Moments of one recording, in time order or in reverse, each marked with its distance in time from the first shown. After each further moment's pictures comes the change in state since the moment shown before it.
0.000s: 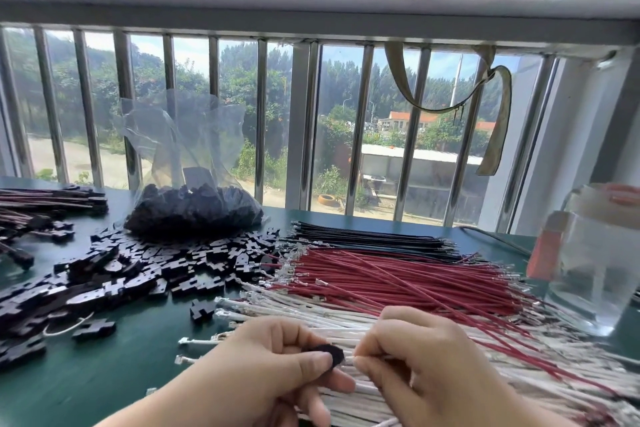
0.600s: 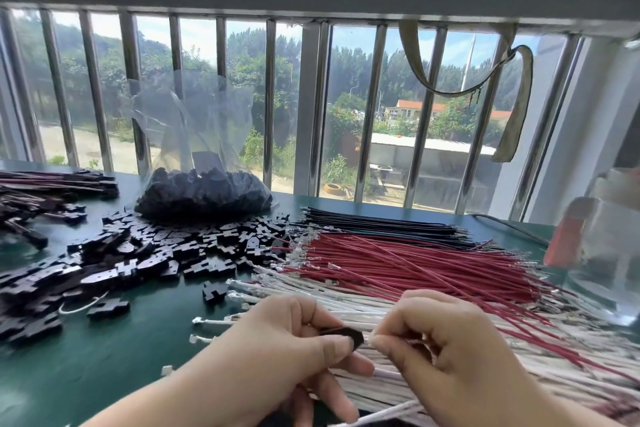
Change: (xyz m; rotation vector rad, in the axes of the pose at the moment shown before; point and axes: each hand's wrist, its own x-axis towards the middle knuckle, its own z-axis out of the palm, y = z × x) left_hand 0.000 -0.002 0.001 0.086 0.053 -0.007; right_hand -0.003 0.002 0.006 0.168 0.073 0.053
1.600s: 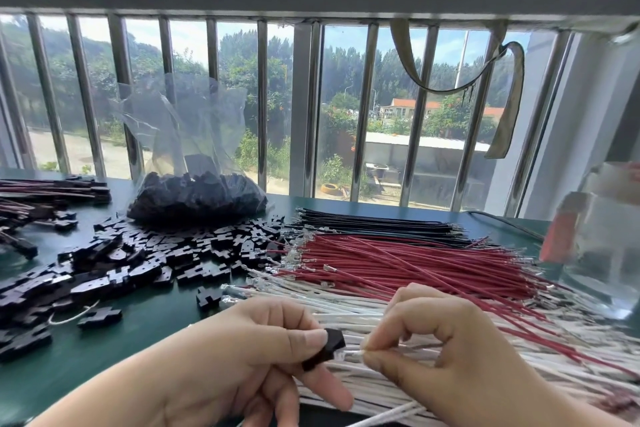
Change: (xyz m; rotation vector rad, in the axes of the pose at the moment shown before) left_hand -0.013 0.017 -0.018 -0.088 -0.202 -0.104; right_hand 0.002 -0.003 -0.008 0.106 -0.097 0.090
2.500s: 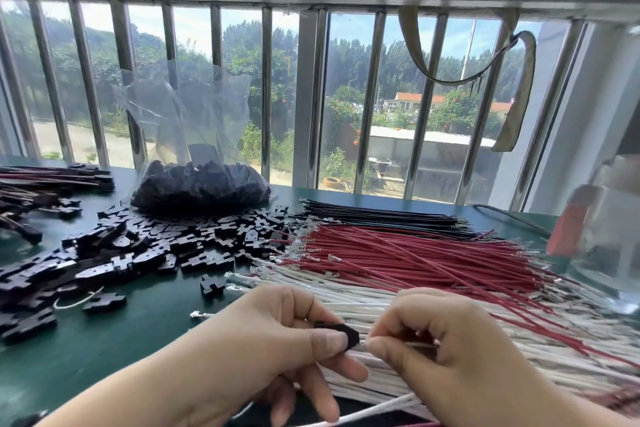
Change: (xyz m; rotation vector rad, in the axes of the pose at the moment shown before) left_hand 0.009 -0.009 0.012 0.173 0.183 0.091; right_hand -0.001 -0.005 0.008 -0.055 0.000 0.064
